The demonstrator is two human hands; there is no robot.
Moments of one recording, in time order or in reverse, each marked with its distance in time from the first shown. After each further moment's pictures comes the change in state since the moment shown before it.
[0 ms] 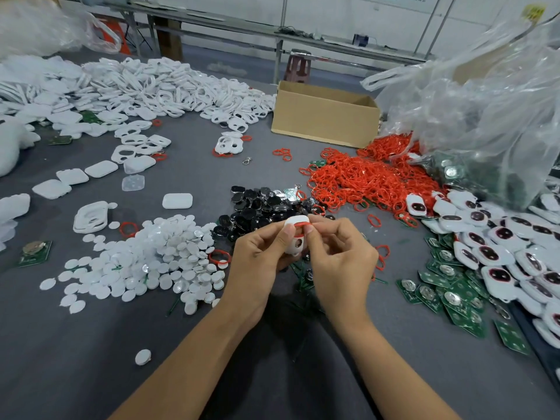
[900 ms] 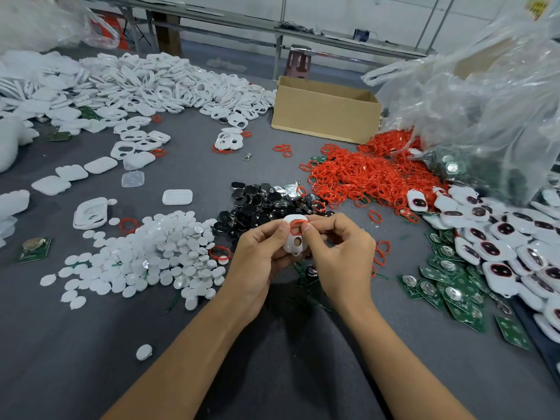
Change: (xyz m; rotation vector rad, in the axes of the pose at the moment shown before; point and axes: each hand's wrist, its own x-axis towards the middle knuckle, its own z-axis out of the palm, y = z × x) left_hand 0.005 0.000 -0.005 -0.086 -0.026 -0.153; right_hand 0.008 0.006 -0.005 -0.090 -0.114 0.021
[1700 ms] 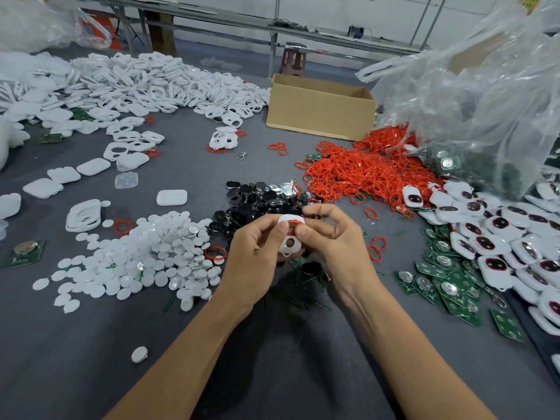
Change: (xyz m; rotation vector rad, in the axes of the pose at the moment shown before) left_hand -0.001 -0.001 -0.004 0.419 0.043 0.255; right_hand 0.013 0.002 -0.012 0.535 -0.333 0.408
